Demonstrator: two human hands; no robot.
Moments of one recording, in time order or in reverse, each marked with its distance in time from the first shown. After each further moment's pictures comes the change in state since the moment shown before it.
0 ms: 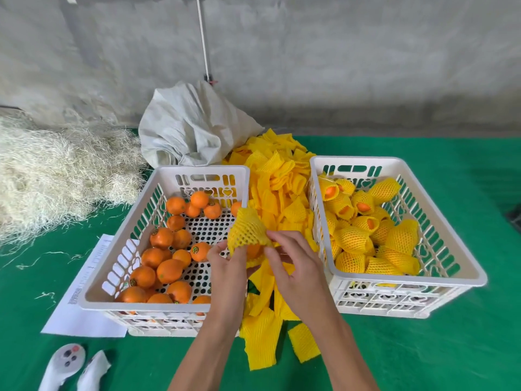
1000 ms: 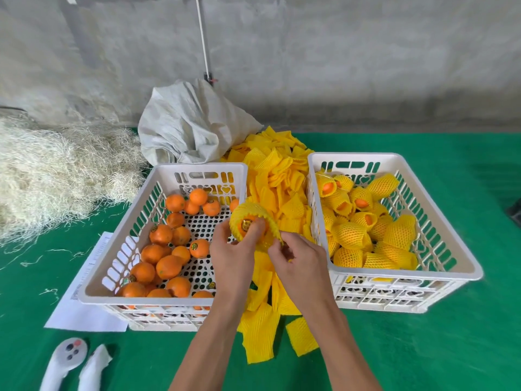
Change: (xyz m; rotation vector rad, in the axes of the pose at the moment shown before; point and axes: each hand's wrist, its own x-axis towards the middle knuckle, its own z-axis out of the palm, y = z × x) left_hand 0.007 0.003 0.026 0.152 0.114 0.343; right_hand 0.005 -0.006 -0.007 -0.180 0.171 0.013
